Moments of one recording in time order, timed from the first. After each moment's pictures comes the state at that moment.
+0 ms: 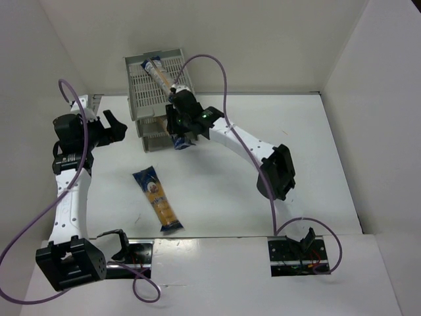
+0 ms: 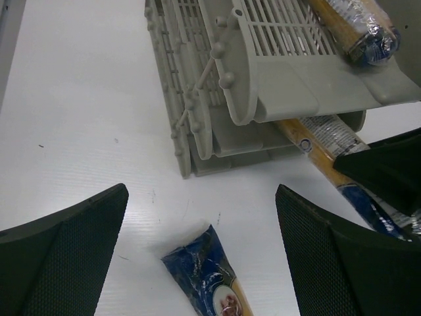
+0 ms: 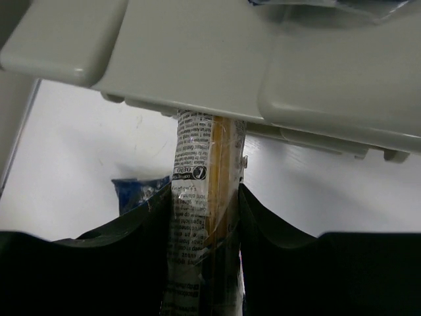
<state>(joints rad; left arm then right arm) 0.29 1.07 1.01 -0.31 0.37 -0.18 0.80 2.16 2.11 -0.56 0.07 0.46</state>
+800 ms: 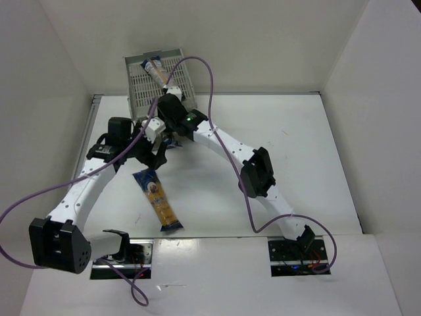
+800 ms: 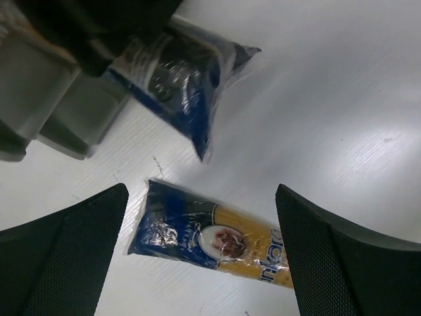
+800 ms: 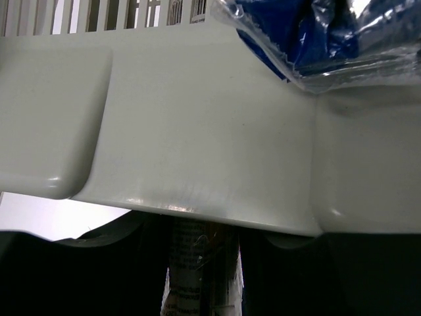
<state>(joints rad) -0.11 1.19 1.02 -0.57 0.45 0.36 0.86 2.44 2.46 -0.62 0.29 0.54</state>
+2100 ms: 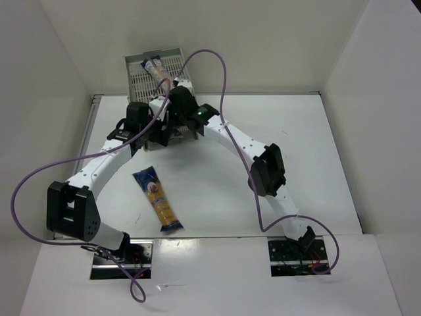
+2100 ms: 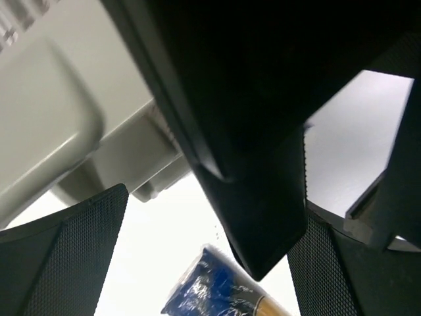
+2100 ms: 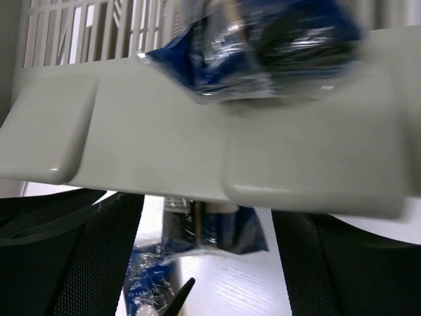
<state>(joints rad) -0.22 1.47 1.14 -0.28 0.03 0.18 0.81 2.34 2.37 -0.59 0.24 0.56</state>
